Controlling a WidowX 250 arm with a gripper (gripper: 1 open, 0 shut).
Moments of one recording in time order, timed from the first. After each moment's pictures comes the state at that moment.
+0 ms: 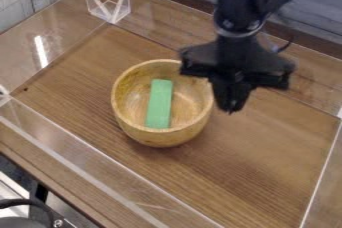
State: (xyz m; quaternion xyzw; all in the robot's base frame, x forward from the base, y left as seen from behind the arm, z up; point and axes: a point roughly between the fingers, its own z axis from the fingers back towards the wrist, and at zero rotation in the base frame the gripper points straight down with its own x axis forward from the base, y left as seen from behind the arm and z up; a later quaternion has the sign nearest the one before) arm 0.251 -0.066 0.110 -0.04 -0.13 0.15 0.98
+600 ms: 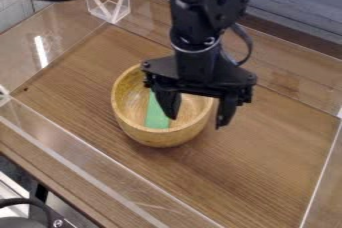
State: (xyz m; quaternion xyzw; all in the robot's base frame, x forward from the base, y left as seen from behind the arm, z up) arm 0.231 -0.040 0.102 -0.03 -0.12 0.17 0.98
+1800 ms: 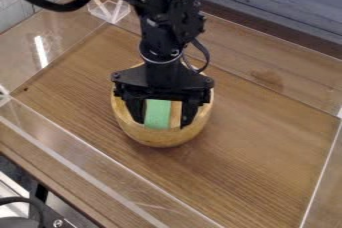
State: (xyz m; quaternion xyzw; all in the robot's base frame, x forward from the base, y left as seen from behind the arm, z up) arm 0.232 0.005 0.068 0.01 -0.10 0.25 0.96
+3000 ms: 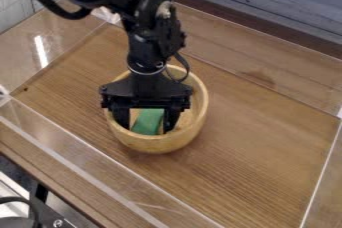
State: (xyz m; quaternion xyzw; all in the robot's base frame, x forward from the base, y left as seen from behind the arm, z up) arm 0.231 0.029 0.037 0.03 -0.07 0.32 0.94
